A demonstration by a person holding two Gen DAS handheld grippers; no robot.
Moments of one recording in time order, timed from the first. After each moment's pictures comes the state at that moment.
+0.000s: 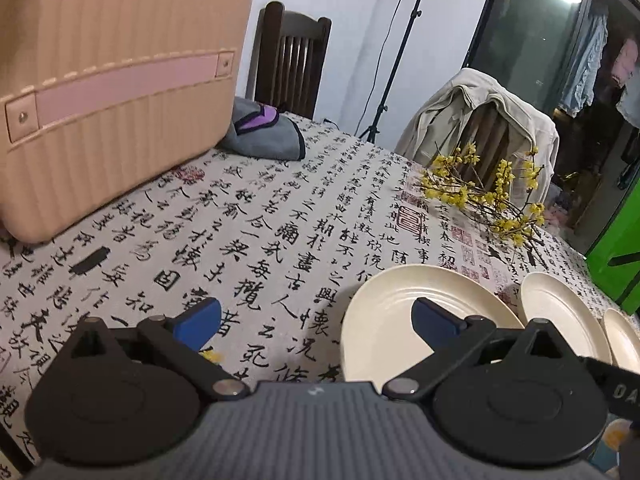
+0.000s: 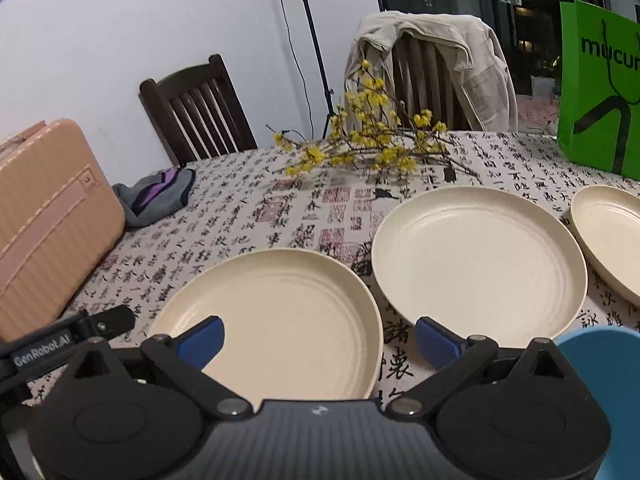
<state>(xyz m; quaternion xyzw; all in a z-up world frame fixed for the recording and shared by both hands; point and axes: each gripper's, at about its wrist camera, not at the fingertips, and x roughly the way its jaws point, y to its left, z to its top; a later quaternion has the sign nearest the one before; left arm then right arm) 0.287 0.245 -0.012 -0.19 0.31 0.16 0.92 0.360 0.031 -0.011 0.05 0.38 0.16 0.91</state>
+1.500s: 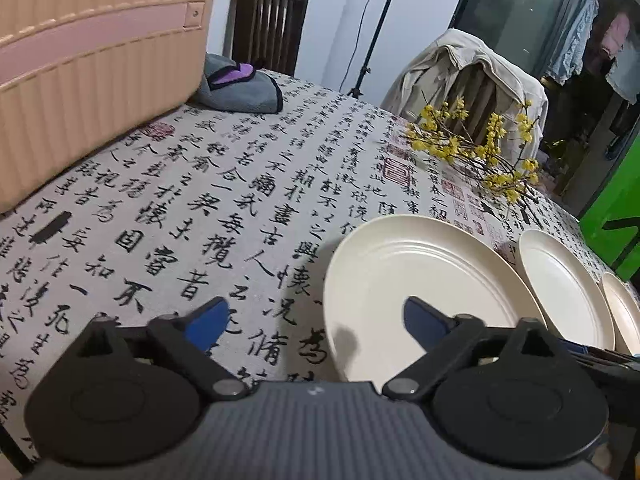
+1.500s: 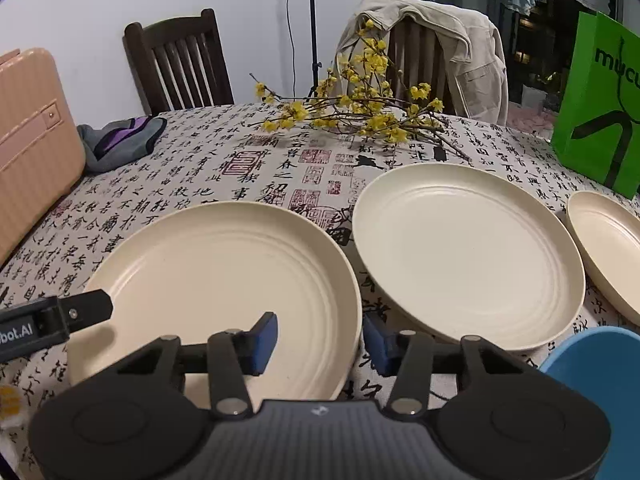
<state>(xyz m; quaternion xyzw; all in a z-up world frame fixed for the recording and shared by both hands) 0.303 0.237 -0.039 -0.19 0.36 0.13 0.91 0.374 0.048 -0.042 -0.03 0.40 0.13 0.91</state>
